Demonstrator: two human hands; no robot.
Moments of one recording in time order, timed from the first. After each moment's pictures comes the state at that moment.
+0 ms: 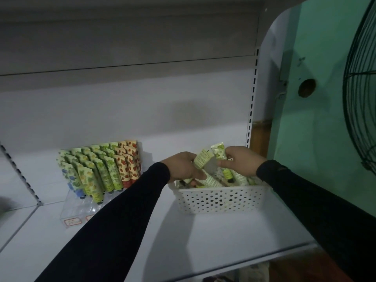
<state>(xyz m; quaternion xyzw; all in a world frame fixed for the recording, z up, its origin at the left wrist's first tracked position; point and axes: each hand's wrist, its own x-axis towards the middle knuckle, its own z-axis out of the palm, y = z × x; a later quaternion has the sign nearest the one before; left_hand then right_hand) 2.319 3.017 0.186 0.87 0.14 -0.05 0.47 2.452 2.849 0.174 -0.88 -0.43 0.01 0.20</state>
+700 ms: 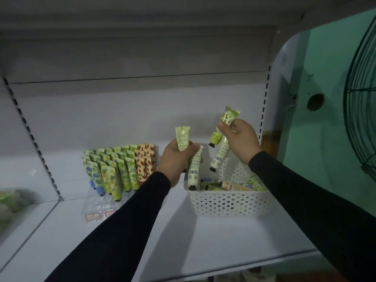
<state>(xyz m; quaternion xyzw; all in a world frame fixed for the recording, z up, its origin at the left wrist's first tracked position) 2.278 3.019 0.198 0.67 0.13 0.30 0.66 2.410 2.890 0.228 -0.72 -0.36 -0.06 0.59</state>
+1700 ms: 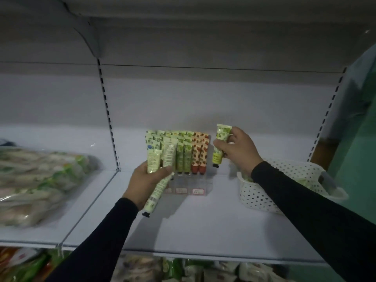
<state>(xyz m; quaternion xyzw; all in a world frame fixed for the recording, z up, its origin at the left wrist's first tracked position) 2.082 3.108 0.139 0.63 0.25 0.39 0.62 2.298 2.980 0.202 -0.67 -0.43 0.09 0.60</state>
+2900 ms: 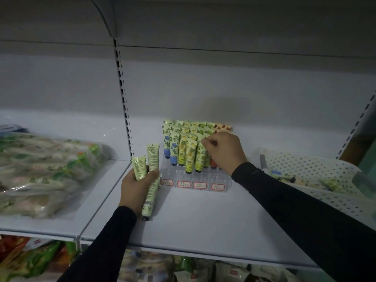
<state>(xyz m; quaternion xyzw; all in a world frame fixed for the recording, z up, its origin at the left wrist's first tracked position) 2.047 3.161 0.075 0.55 0.32 0.49 0.60 2.247 3.055 0.175 -0.75 -0.52 -0.10 0.40</state>
